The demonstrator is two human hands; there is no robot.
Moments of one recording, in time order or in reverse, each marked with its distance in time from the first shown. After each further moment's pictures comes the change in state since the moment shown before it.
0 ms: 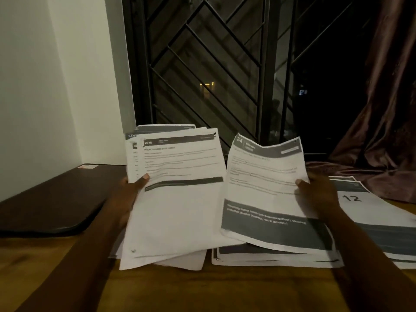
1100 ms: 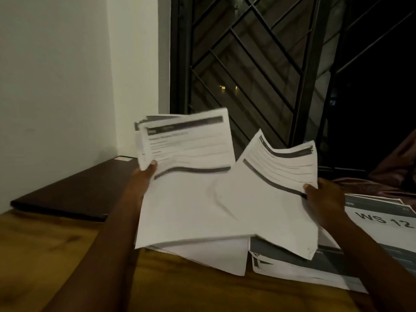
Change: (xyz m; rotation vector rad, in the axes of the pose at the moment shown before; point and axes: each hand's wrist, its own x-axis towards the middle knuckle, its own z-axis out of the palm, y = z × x) left_hand -0.002 0.034 -0.042 0.100 0.166 0.060; right_hand -0.027 -0.061 0.055 0.113 0.013 0.104
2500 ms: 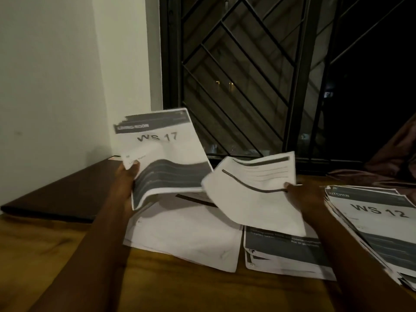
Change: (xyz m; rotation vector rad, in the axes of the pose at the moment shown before) left_hand 0.009 -0.013 -0.013 -0.443 -0.063 -0.127; right_hand -0.008 0.001 0.017 -0.130 -0.124 -0.006
